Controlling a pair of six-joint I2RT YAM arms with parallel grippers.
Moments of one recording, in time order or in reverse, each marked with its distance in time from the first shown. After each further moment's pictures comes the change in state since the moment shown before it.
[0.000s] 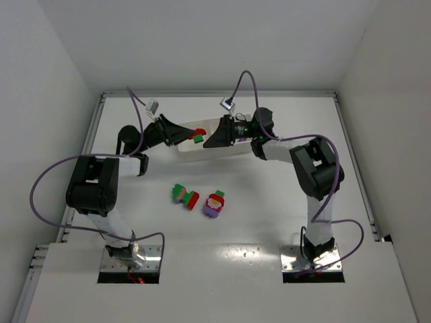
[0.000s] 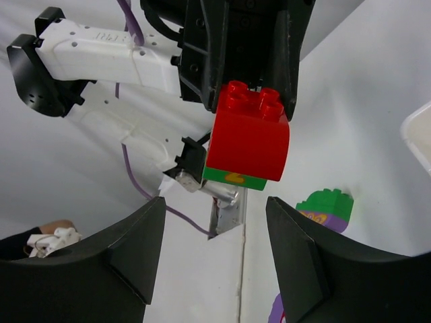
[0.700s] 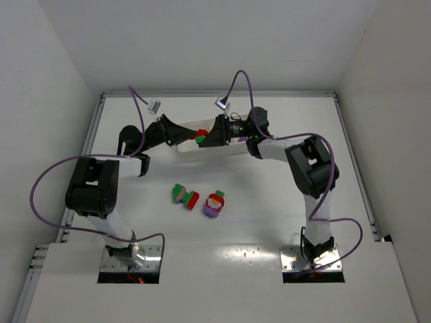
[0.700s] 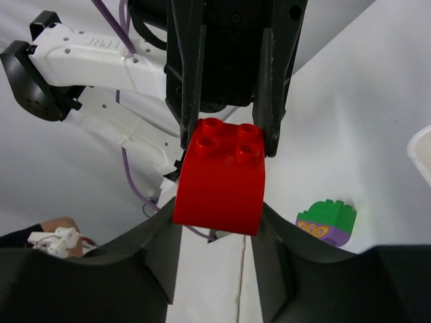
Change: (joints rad) left arm -0.027 -0.023 0.000 0.005 0.001 0.061; right arm 0.035 0.050 0.062 0.011 0.003 0.013
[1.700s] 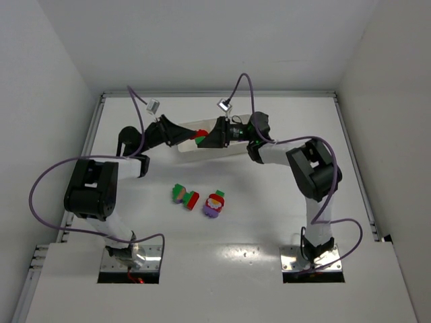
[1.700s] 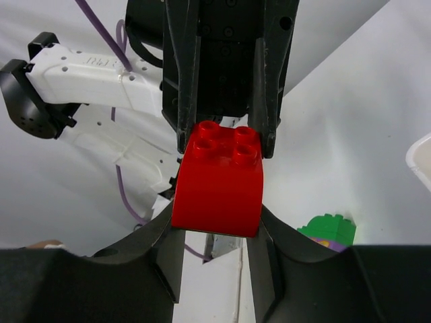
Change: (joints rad) left arm 0.002 -0.024 -0.019 0.010 -0.020 0.023; right arm 0.019 -0.033 -0.068 0.057 0.094 0.010
